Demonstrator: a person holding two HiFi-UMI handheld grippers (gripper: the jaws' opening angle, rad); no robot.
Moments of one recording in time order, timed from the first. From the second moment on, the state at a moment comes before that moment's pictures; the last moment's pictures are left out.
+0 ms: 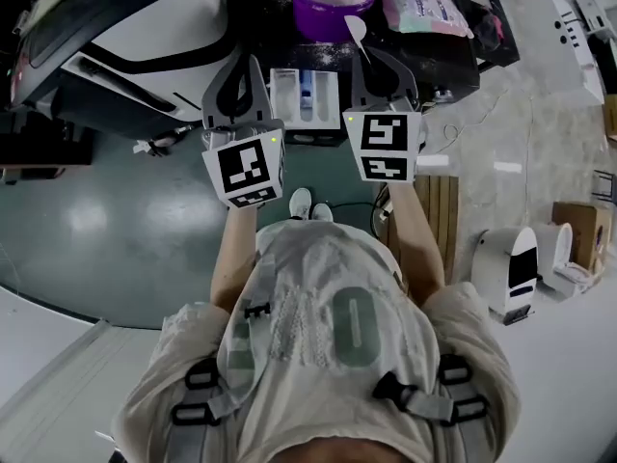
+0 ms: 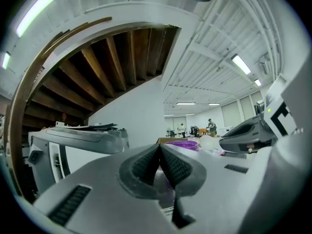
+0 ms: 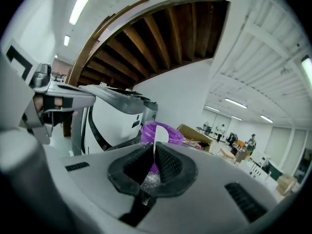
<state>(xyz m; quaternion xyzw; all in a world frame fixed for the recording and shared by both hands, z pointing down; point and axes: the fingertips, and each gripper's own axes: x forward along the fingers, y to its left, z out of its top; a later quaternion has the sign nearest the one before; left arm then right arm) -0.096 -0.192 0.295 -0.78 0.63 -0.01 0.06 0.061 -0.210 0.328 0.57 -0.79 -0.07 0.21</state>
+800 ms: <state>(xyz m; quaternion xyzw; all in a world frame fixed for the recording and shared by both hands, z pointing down) -0.038 -0.170 0.302 -0.82 0.57 -0.01 0.04 0.151 -0.149 0.344 0.66 -0.75 0.05 0.11</state>
